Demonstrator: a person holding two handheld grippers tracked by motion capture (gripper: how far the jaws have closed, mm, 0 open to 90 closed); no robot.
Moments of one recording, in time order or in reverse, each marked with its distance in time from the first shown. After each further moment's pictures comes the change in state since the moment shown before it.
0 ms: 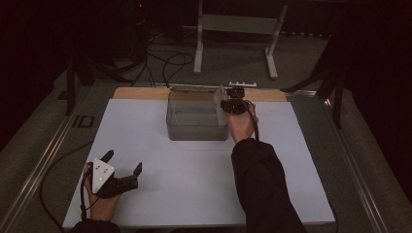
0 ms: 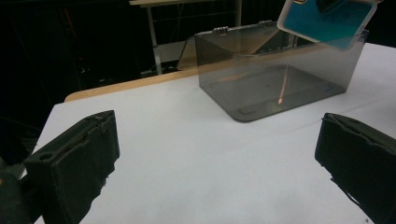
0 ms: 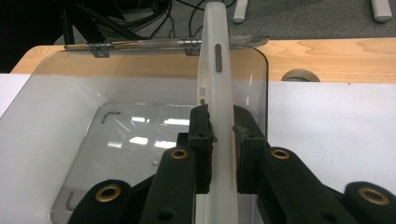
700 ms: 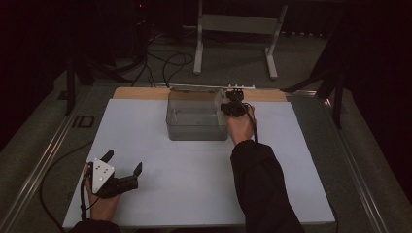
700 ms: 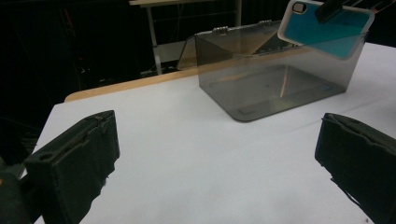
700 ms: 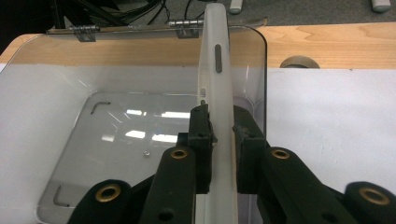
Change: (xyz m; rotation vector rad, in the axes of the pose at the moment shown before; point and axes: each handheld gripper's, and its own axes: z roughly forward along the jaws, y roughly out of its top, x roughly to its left) left arm 0.000 0.000 0.000 0.000 0.000 0.001; right arm -0.002 -0.008 0.009 0.032 -0.016 0.004
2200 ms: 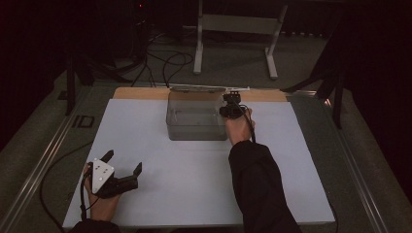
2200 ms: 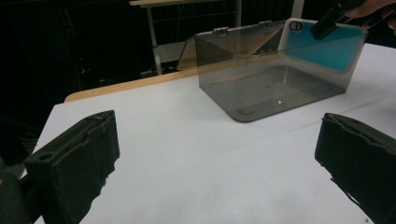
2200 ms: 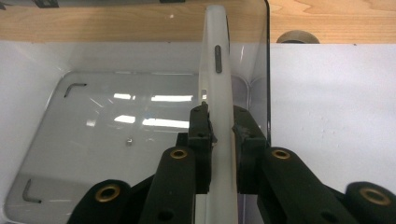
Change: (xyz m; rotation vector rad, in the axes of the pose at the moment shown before) left arm 0.000 0.000 0.000 -0.002 -0.001 -0.002; right arm 0.000 -0.007 0.020 0.081 -0.050 -0.007
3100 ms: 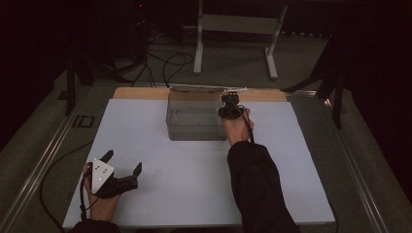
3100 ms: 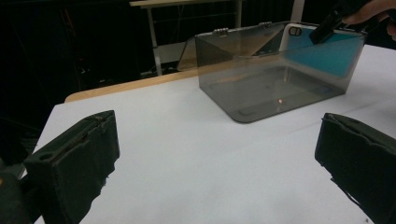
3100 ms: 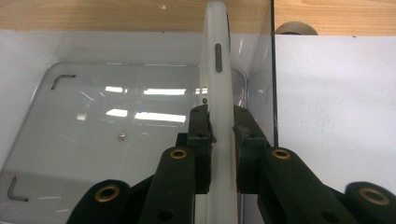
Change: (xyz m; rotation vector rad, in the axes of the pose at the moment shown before) left arm 0.000 0.000 -0.001 -0.002 -0.001 -0.002; right arm 0.004 -0.002 0.005 0.029 -0.032 -0.009
